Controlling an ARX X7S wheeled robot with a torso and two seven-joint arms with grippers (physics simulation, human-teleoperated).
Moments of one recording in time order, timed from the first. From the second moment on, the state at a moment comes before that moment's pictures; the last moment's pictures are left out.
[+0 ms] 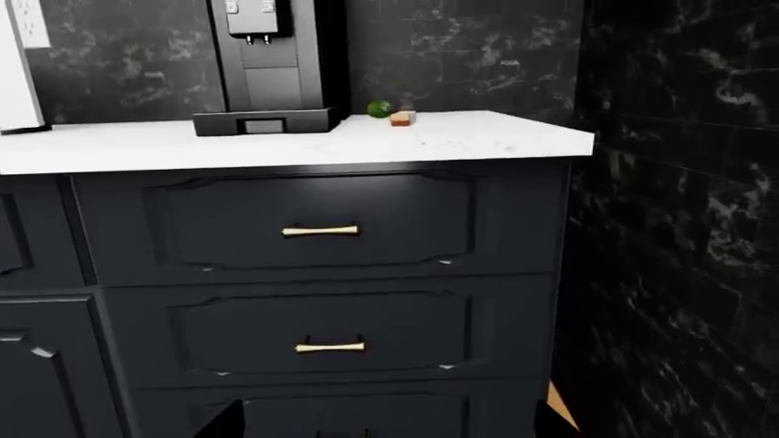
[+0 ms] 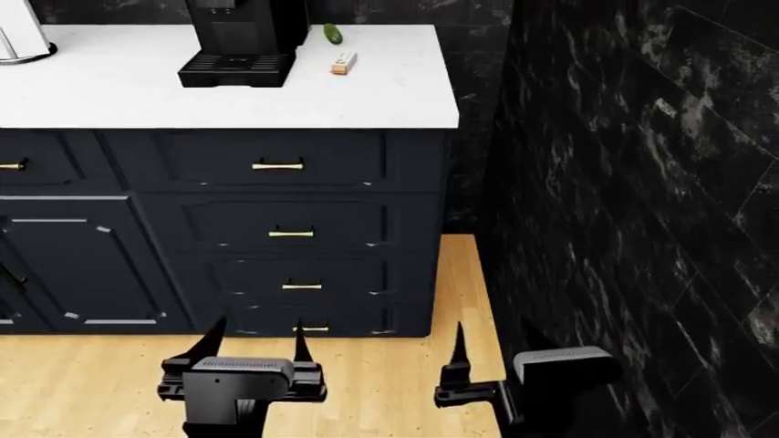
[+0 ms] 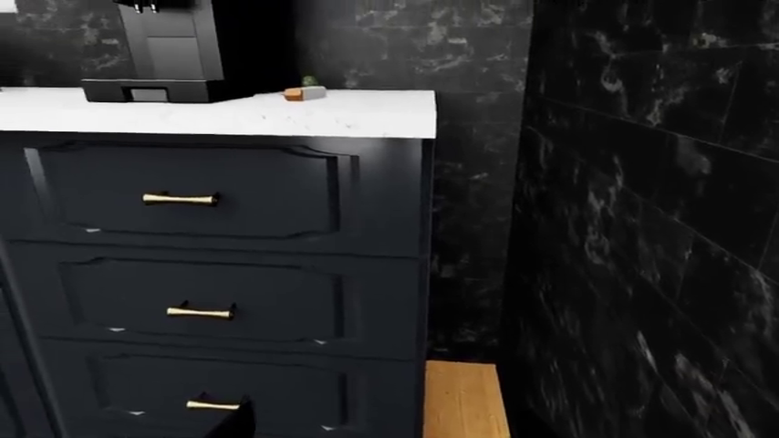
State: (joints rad) left arm 0.01 -0.11 0.10 0.09 -0.07 -0.02 -0.10; right arm 0.03 0.11 -0.15 -0.05 0.11 0.06 0.06
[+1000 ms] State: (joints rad) left arm -0.05 -0.19 0.08 0.40 -0.19 -0.29 -0.16; right arm 0.09 0.18 -0.17 -0.33 0.22 0.34 0.14
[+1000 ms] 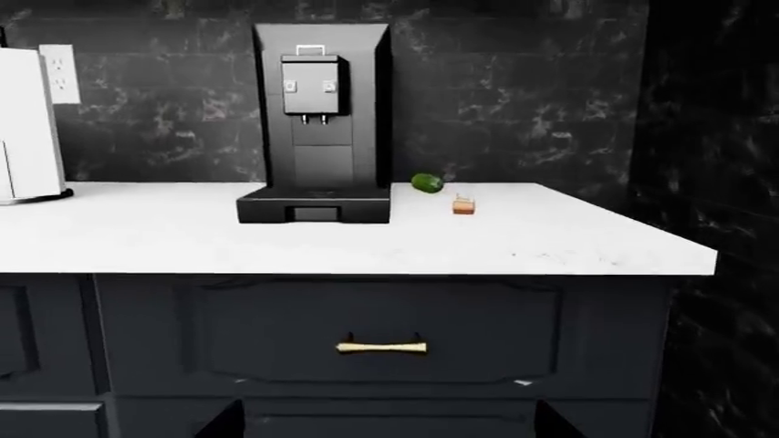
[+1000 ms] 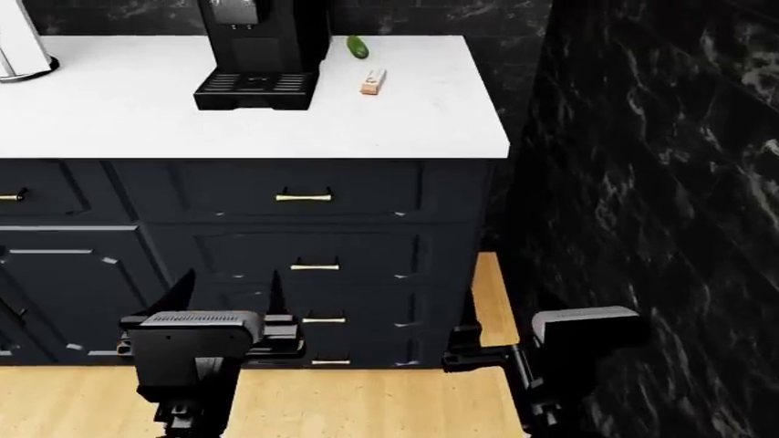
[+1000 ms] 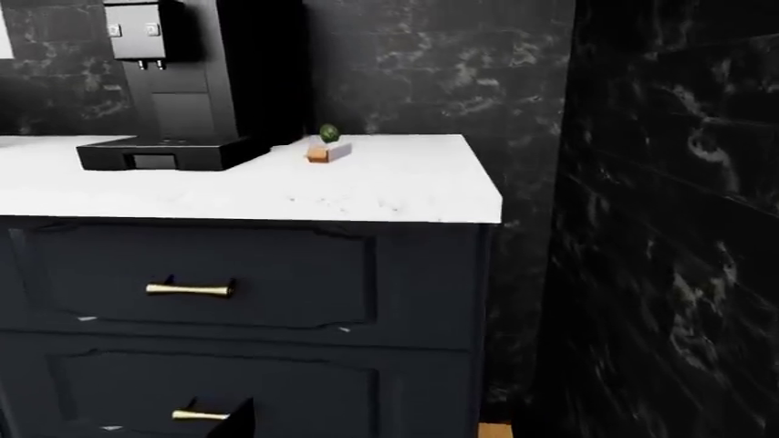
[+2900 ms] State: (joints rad) left arm -0.05 -0.27 0.02 0.64 -0.36 -0.47 -0.26; right arm 0.17 0.25 -0.08 -0.59 0.45 0.63 0.24
